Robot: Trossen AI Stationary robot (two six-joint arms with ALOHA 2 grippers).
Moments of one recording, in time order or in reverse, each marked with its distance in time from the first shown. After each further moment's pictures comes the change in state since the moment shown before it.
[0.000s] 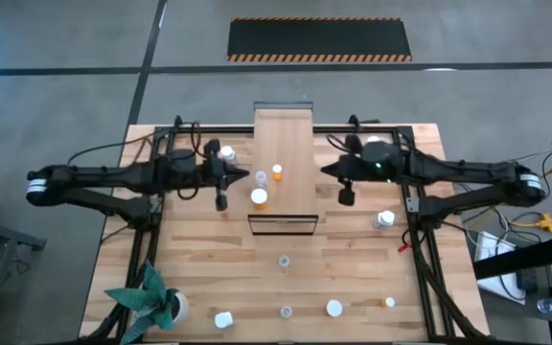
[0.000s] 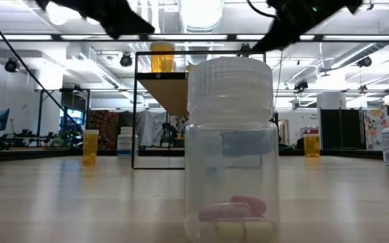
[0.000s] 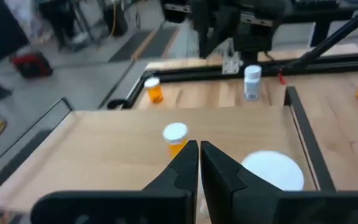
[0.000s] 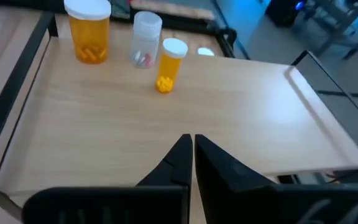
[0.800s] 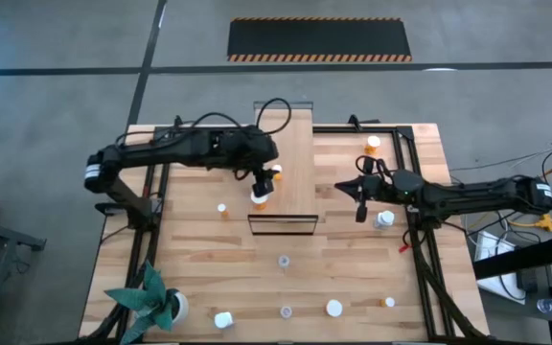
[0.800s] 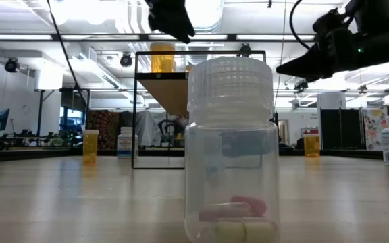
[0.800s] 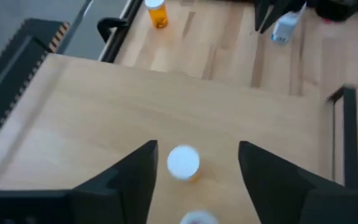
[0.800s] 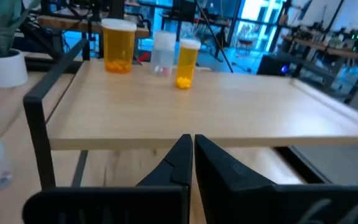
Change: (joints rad) left arm 0.028 0.615 0.837 -0.709 -0.043 -0.169; right arm 0.051 -0.271 -0.627 0.706 0.000 0.079
